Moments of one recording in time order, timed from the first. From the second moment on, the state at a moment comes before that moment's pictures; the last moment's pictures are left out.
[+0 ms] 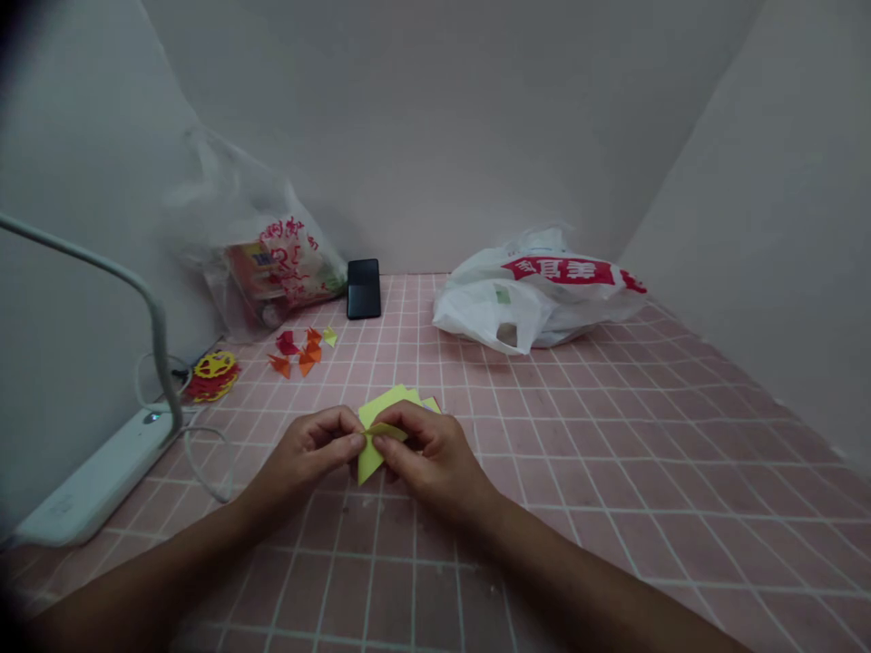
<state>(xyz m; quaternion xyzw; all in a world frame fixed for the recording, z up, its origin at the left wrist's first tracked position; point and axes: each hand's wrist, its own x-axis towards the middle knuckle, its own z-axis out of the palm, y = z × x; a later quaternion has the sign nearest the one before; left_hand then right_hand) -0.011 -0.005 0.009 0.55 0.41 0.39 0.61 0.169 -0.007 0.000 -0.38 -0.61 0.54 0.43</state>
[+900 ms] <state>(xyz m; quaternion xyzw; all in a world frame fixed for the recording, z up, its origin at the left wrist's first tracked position) -0.010 -0.012 0.003 0.52 0.37 0.42 0.65 0.168 -0.011 -0.011 -0.30 -0.53 0.62 0.50</state>
